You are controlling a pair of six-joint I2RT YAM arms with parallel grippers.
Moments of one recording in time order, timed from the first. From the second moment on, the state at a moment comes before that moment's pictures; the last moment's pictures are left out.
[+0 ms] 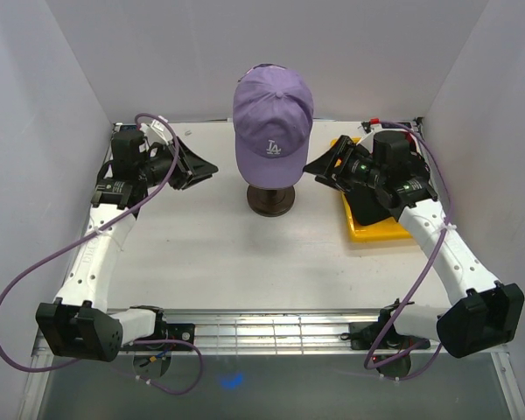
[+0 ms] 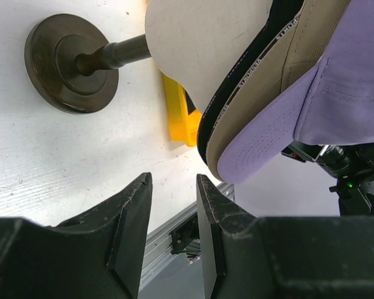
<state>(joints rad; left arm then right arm) -0.11 1.21 1.24 -0.48 0.65 -0.77 0.32 1.24 1.15 -0.34 -0.49 0.85</state>
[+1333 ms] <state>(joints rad) -0.11 1.10 1.30 -0.37 0.72 -0.74 -0.37 1.44 1.29 -0.71 -0.20 0.54</state>
